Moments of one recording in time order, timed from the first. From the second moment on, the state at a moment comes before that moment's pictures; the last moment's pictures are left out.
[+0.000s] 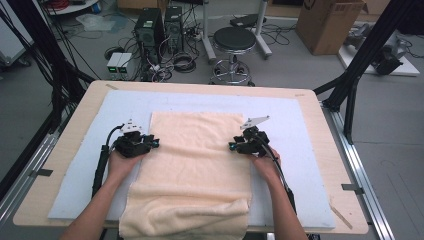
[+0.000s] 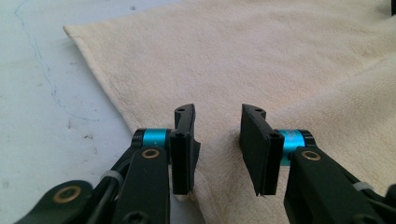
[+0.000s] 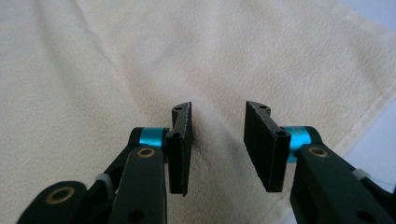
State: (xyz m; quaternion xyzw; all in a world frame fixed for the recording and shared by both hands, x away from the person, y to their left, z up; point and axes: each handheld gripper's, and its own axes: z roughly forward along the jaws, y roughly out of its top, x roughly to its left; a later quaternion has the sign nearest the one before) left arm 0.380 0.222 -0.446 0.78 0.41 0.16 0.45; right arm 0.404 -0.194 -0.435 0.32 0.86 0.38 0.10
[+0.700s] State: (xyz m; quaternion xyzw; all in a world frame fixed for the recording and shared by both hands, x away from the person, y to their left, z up) left arm 0.378 0.218 -0.445 0.79 0.41 0.15 0.44; right arm 0.402 -0.190 -0.437 0.33 0.86 0.36 0.10
